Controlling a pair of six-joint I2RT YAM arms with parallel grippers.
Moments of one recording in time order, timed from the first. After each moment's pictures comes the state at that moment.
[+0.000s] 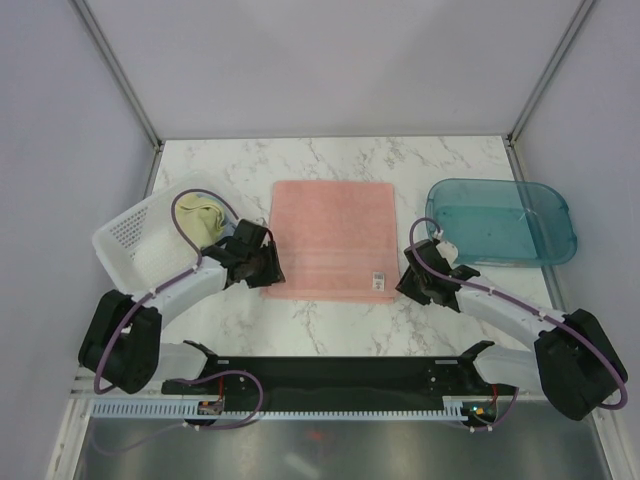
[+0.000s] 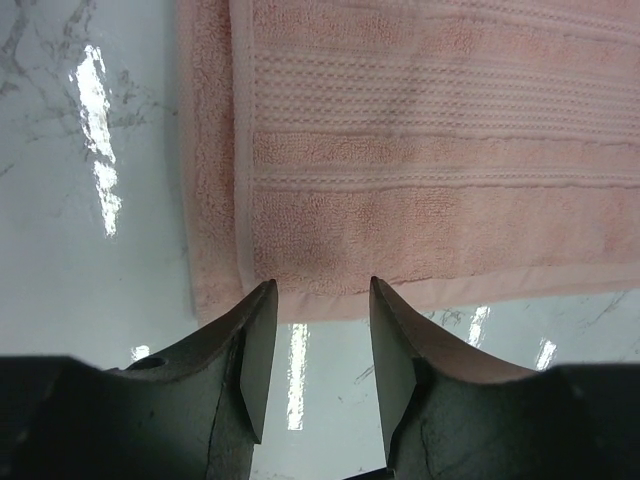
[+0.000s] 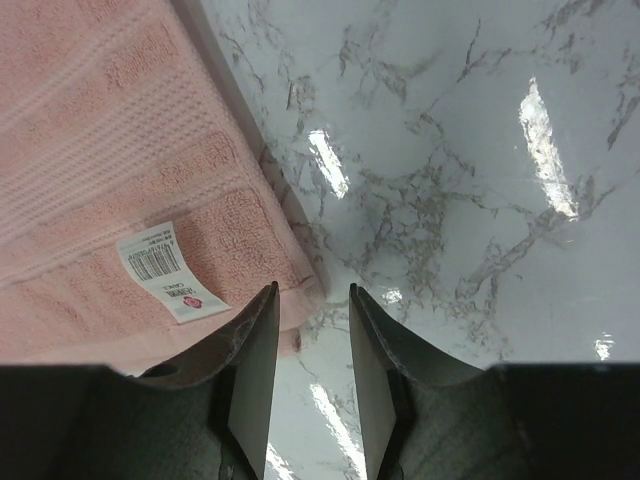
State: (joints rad) left arm -0.46 1.31 0.69 -0.40 0.04 -0.62; right arm 0.55 1.19 0.54 -0.40 0.20 1.03
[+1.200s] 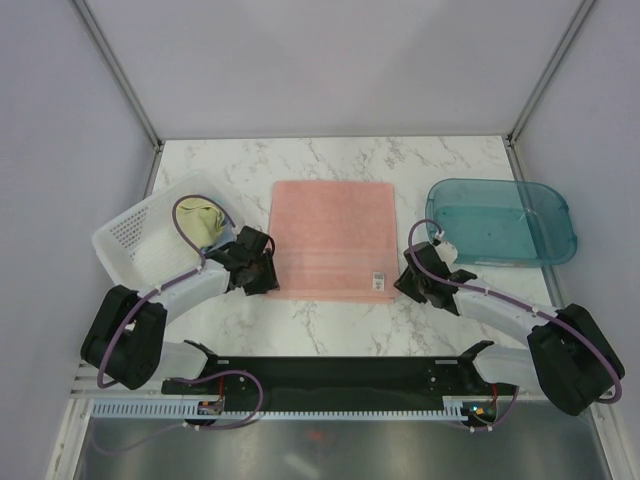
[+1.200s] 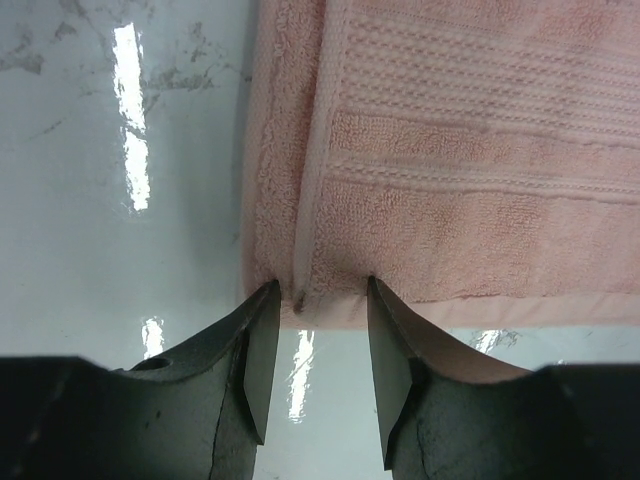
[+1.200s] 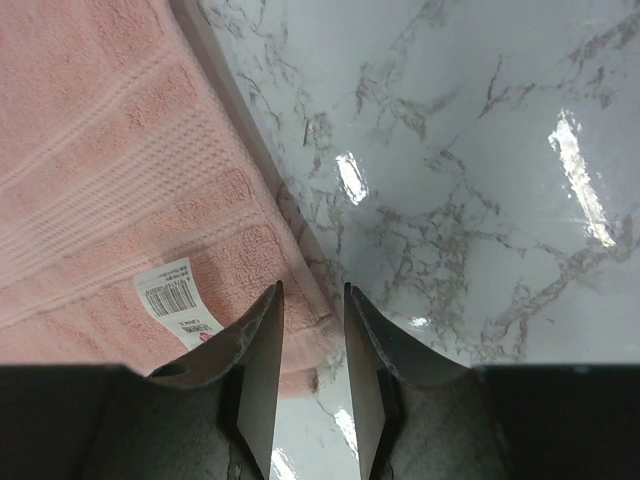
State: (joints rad) left arm -0.48 1.34 0.64 -0.41 -0.04 -0.67; right arm 0.55 1.21 0.47 -0.25 0.23 1.07
